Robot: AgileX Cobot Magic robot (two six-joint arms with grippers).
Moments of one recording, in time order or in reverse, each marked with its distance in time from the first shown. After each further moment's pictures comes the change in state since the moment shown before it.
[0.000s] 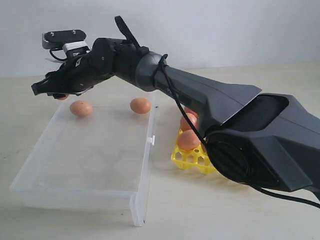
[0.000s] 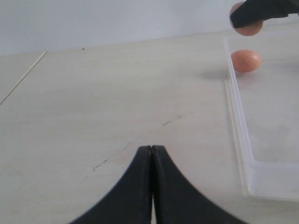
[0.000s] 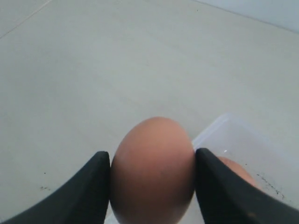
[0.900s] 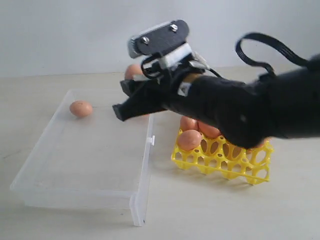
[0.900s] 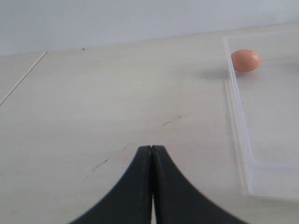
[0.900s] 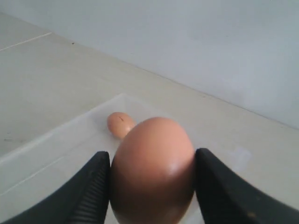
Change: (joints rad) left arm 0.000 0.000 0.000 0.000 0.000 0.002; right arm 0.017 -0.979 1.618 -0.105 -0.996 -0.094
